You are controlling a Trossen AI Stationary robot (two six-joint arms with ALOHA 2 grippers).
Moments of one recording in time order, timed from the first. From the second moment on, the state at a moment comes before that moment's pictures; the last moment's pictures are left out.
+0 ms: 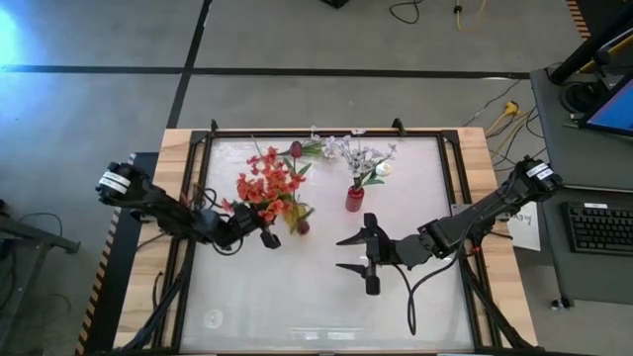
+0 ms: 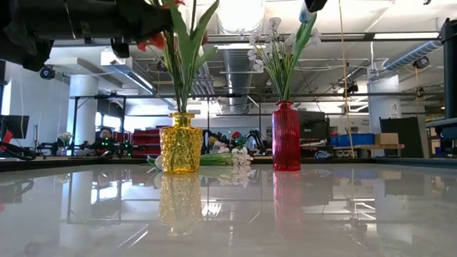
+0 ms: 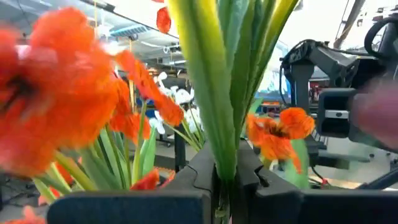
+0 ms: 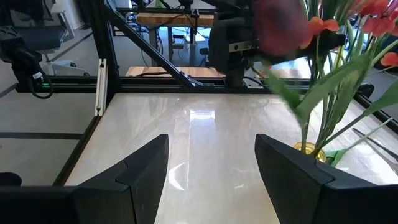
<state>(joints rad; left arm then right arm) -0.34 1.46 0.35 1.52 -0.81 0.27 0.48 1.42 0.92 0.24 0.47 0.11</state>
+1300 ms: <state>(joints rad) -0.35 1.49 0.35 1.31 -0.86 0.06 0.48 1.42 0.92 0.24 0.47 0.13</state>
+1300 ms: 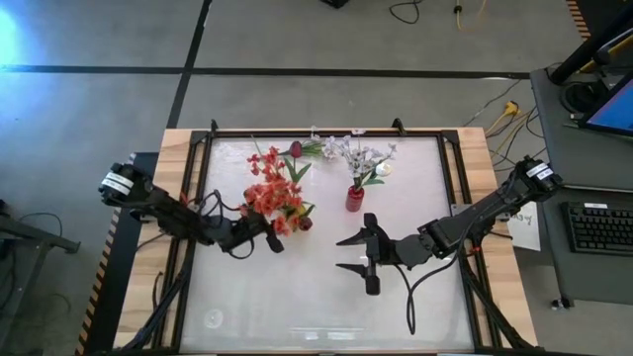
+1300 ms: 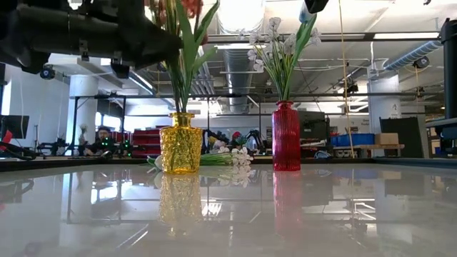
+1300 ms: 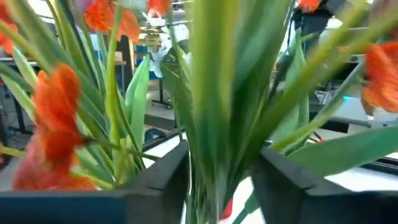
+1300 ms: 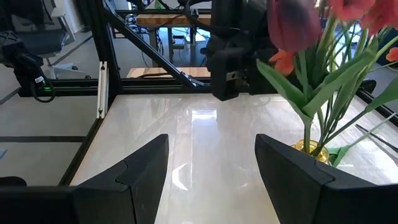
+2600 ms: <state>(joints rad) -0.75 1.35 0.33 1.16 -1.30 0.08 0.48 1.42 0.92 0.24 0.47 0.16</state>
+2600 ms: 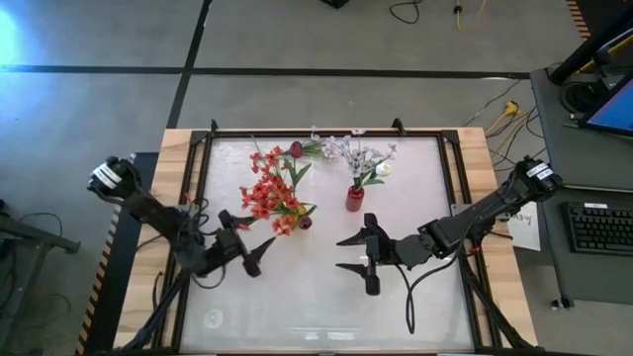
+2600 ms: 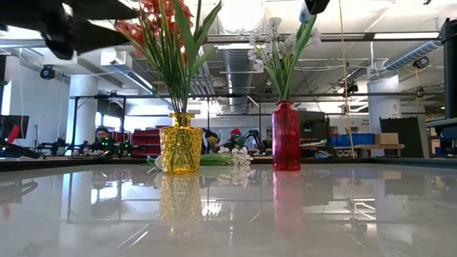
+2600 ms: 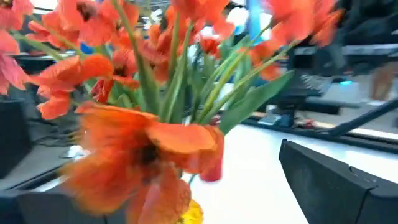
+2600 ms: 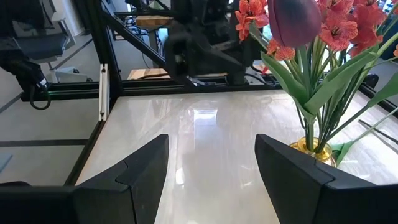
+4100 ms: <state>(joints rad) -0.67 0.86 0.83 0.92 -1.36 0.97 0.48 1.42 0.92 0.25 0.47 0.17</state>
